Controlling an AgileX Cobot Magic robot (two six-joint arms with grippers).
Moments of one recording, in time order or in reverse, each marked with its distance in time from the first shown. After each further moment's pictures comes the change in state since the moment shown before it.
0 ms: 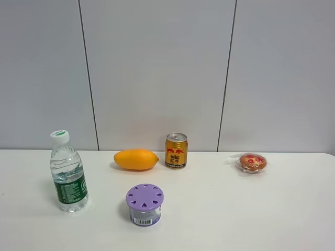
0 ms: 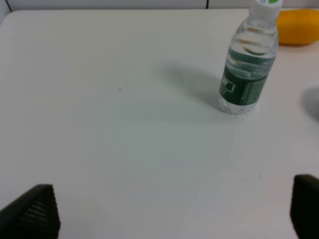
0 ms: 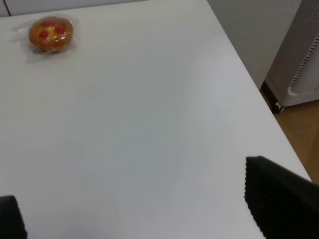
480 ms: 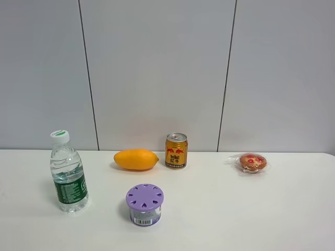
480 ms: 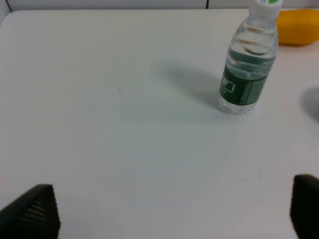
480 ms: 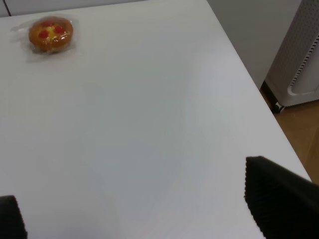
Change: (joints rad) left arm 0.000 0.000 0.000 0.000 0.000 0.000; right arm 0.000 0.000 0.000 0.000 0.000 0.000
